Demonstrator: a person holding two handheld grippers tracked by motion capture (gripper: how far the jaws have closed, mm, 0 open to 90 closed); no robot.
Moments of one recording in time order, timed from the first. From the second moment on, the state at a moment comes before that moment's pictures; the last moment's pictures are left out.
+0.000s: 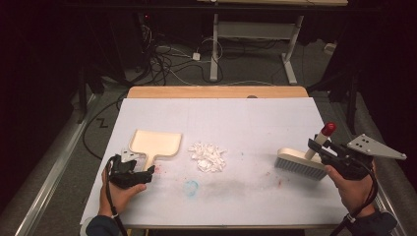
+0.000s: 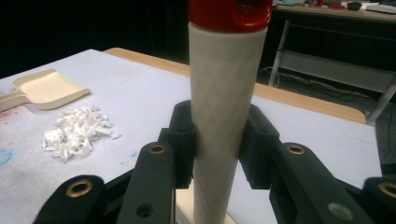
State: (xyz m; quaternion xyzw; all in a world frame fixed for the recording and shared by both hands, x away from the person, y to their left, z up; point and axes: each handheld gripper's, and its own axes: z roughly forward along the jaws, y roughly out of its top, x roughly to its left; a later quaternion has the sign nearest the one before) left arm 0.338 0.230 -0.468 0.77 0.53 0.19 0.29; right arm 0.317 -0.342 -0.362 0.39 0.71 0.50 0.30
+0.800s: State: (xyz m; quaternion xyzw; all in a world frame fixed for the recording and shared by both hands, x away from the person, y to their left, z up) left arm 0.363 0.230 -0.477 0.76 0.56 0.18 0.29; right arm 0.324 -0.336 -0.367 0.38 0.72 0.50 0.29
